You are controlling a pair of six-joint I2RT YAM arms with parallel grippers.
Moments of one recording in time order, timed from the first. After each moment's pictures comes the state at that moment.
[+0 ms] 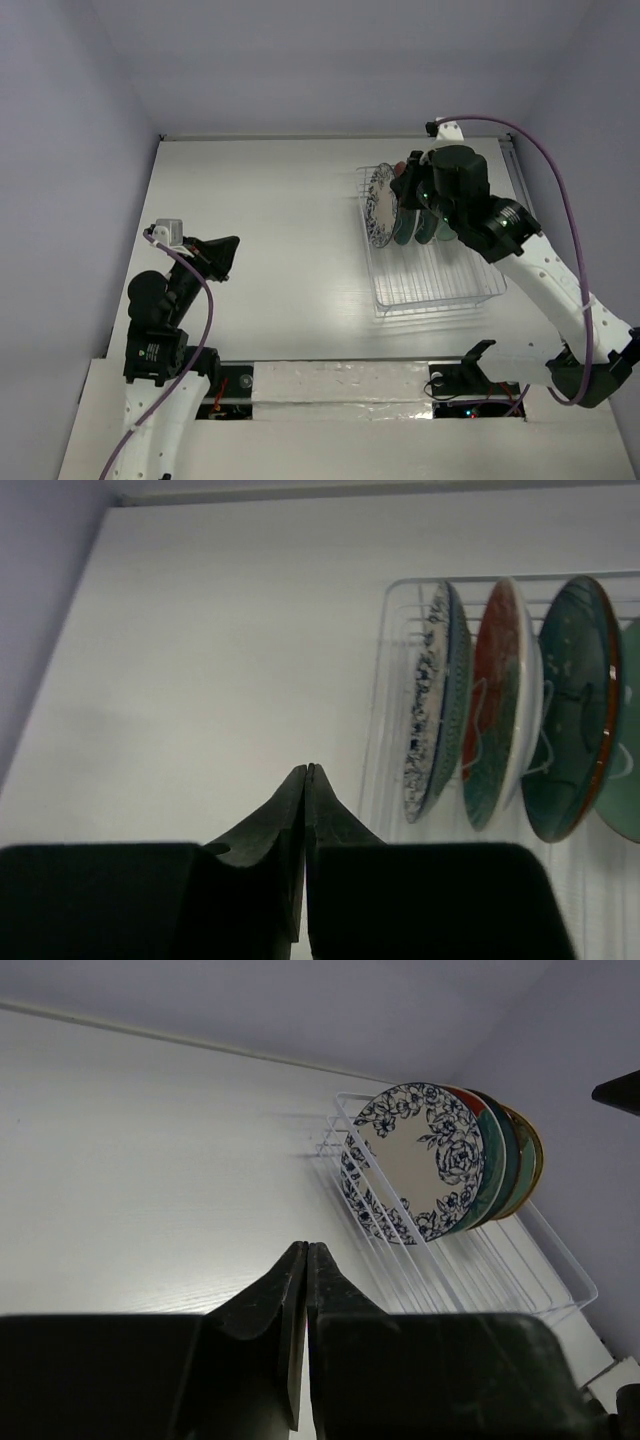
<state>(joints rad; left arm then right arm) -0.11 0.32 0.60 -0.27 0.32 -0.50 0.66 1.20 1.47 -0.62 0.27 0.43</state>
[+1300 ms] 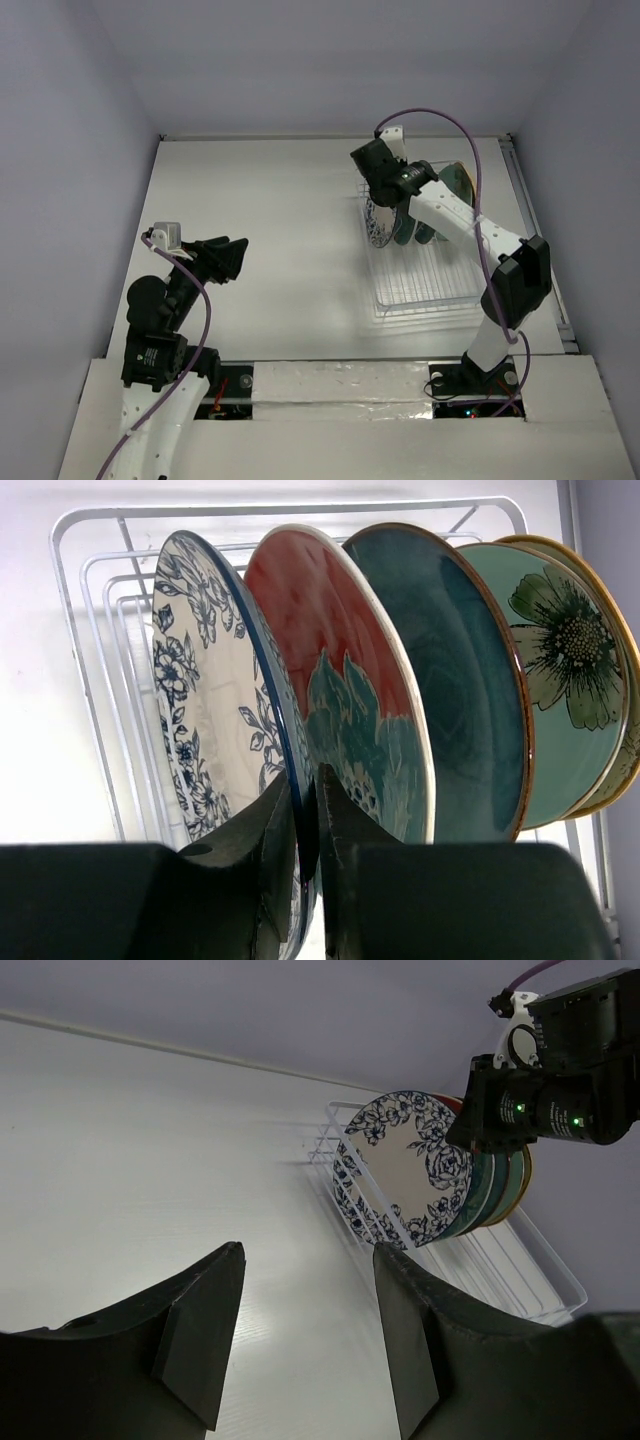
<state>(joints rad) -0.16 0.29 0.60 -0.27 0.26 -0.51 0.64 1.74 1.64 -0.79 0.79 0.34</state>
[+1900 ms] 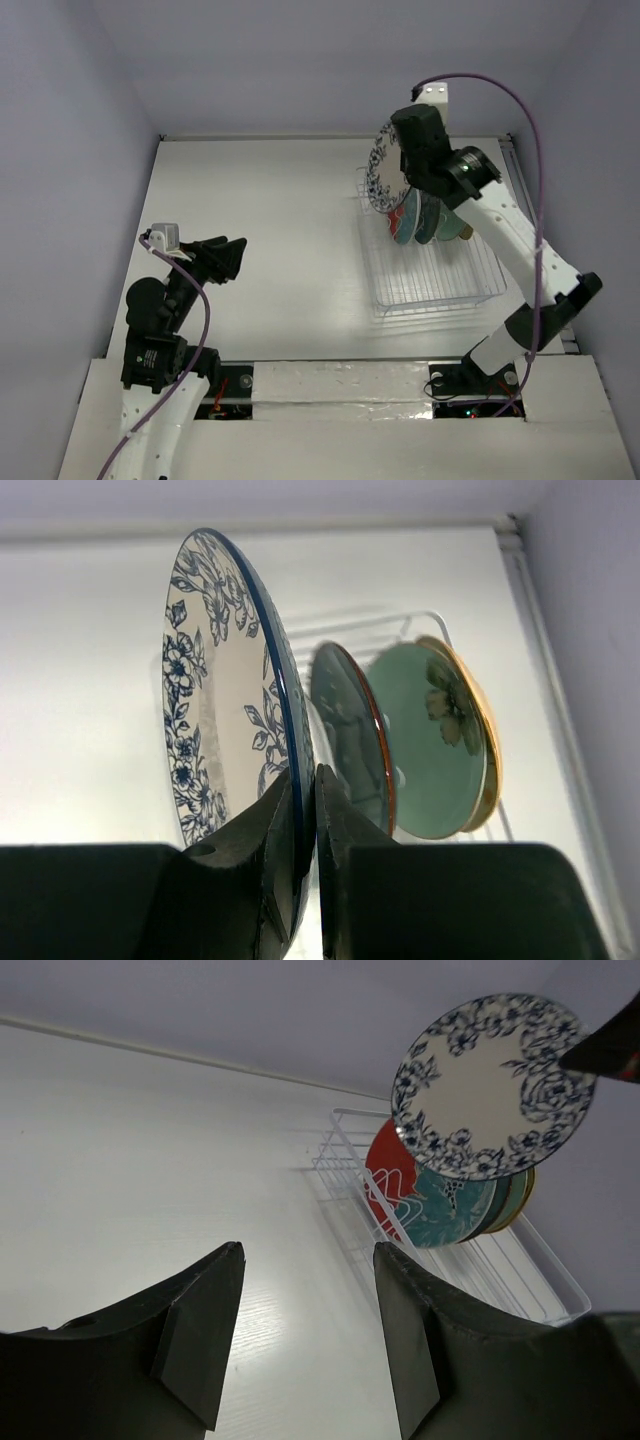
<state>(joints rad) -0.16 0.29 0.60 -0.27 0.25 -0.51 0.64 1.60 1.88 -0.90 0.79 0.29</state>
